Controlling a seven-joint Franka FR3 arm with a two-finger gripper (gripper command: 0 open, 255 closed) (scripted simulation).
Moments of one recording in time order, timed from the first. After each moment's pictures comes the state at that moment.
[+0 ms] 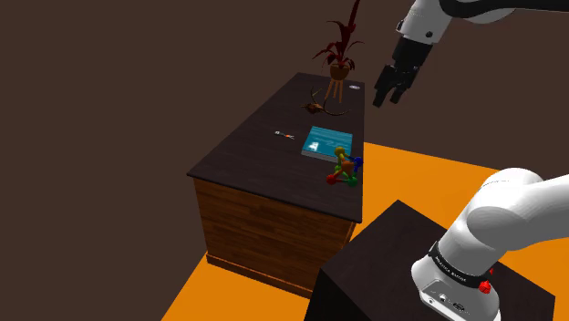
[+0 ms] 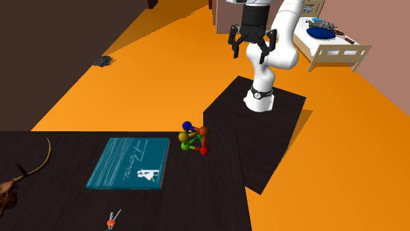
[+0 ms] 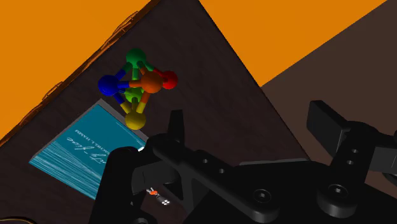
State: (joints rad) arm -0.01 -0.78 -0.04 -2.35 0.05 1.68 -0.01
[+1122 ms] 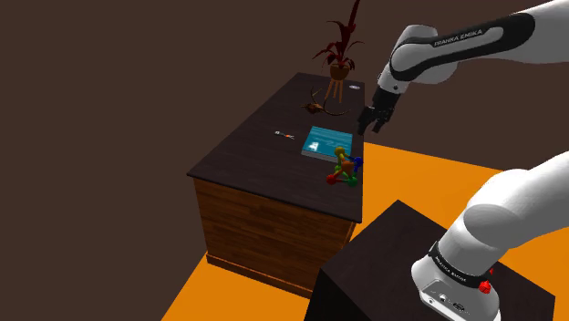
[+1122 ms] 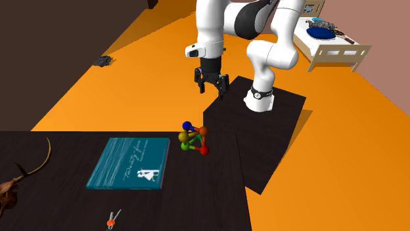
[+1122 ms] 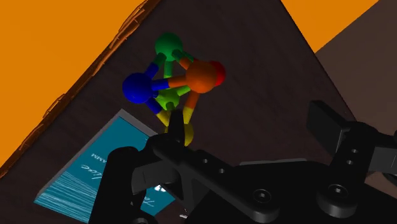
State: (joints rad) arm -0.06 -0.47 -0.24 -2.51 0.04 2.12 -0.18
